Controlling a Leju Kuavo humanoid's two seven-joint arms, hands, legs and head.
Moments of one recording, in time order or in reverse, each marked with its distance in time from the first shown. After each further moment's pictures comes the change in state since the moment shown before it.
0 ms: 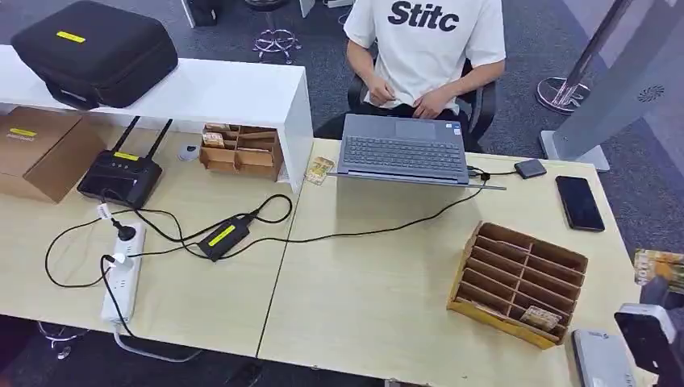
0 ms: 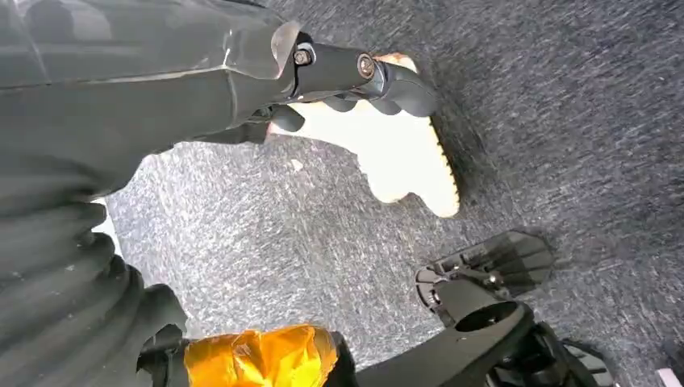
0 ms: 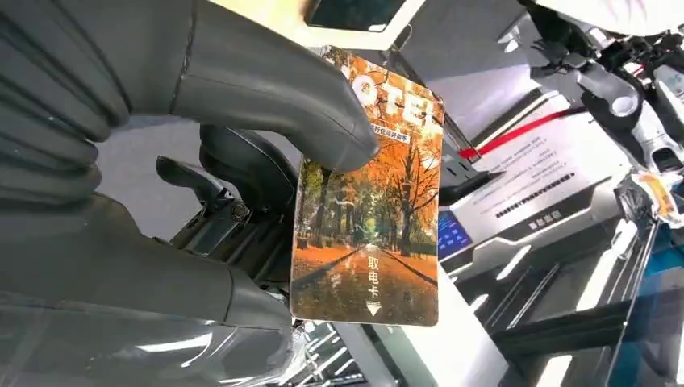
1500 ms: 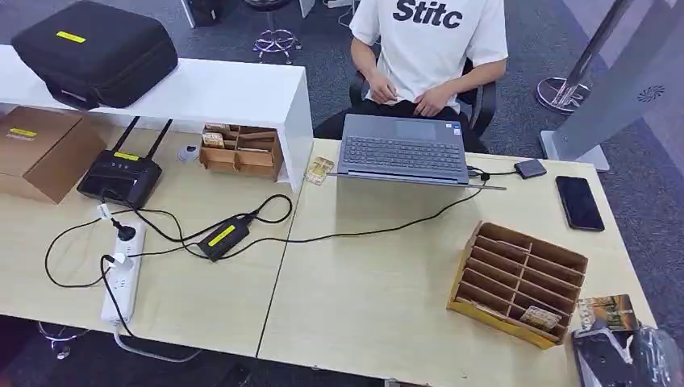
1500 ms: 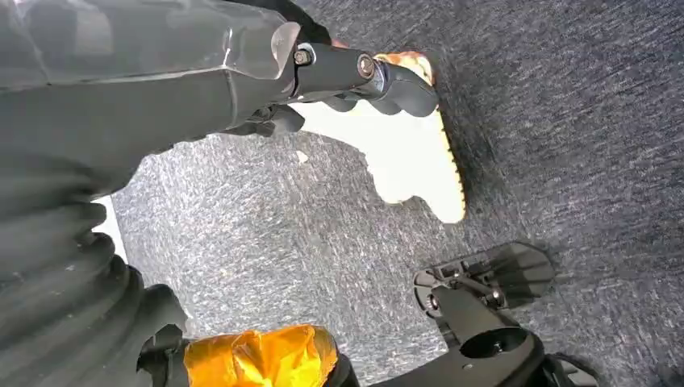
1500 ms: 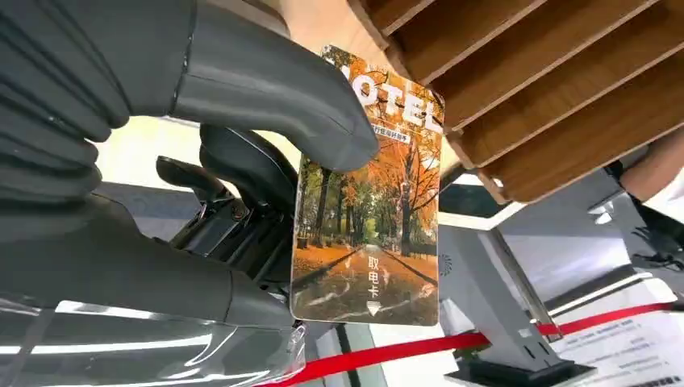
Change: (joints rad) left arm 0.010 0.014 0.065 0.000 0.015 0.009 -0.016; right arm 0.089 0.063 -0.040 0.078 0.092 0.298 0.045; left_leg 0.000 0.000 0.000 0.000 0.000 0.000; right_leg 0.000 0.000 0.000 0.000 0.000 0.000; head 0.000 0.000
